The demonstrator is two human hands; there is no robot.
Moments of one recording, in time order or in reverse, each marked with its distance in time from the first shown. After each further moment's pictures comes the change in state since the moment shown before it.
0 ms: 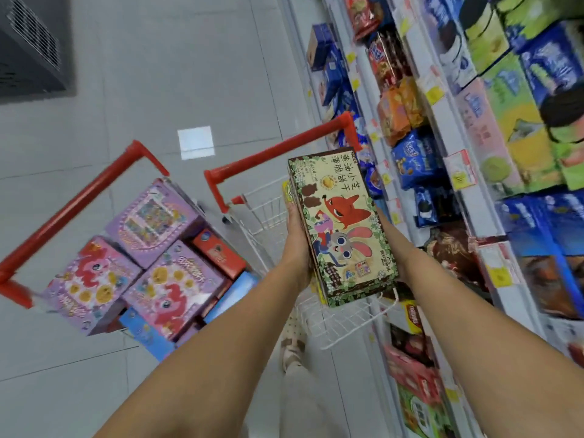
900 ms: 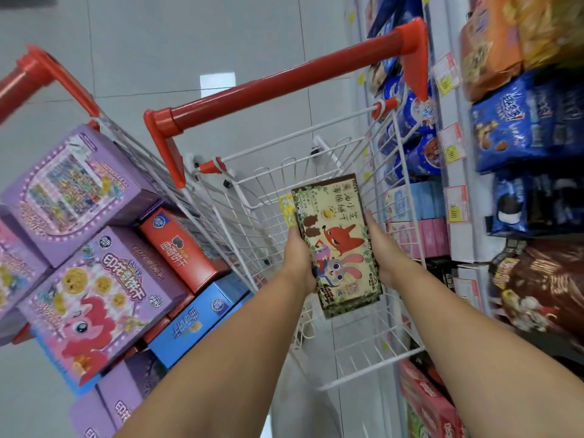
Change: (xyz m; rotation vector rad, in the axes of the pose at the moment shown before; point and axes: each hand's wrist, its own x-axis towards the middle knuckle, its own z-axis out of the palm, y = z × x) left_hand 0.181 -0.096 -0.043 -0.165 0.320 -0.292; right_hand 0.201 0.092 -0.025 -0.106 0.027 0.249
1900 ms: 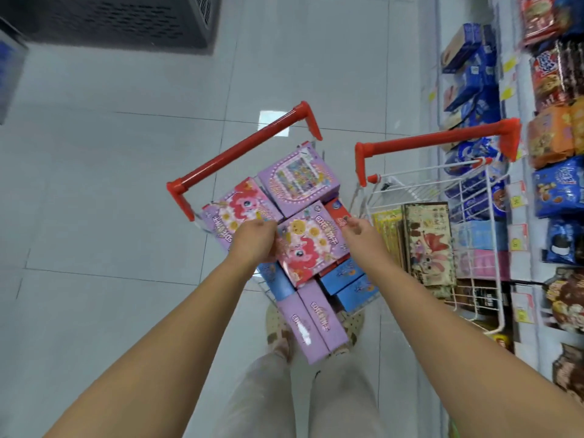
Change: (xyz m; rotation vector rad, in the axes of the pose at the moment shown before) left_hand -0.228 0.126 -0.295 0.515 0.251 0.458; right_hand -0.184 0.004 0.268 -0.523 0.118 -0.474
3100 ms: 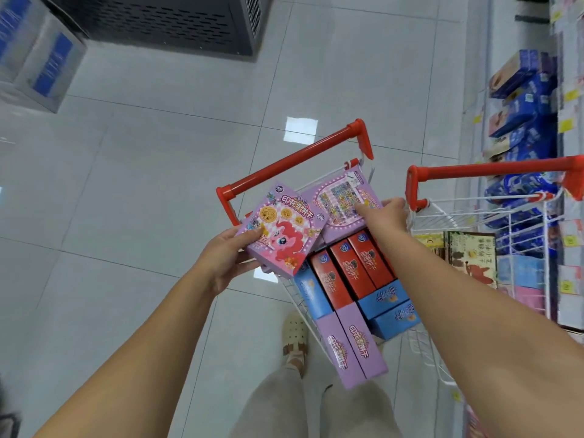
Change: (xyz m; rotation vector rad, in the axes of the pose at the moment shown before) left_hand 0.023 -0.045 -0.114 -0.477 -0.074 -0.021; right_hand 0.073 -0.070 0.050 -0.061 0.271 0.088
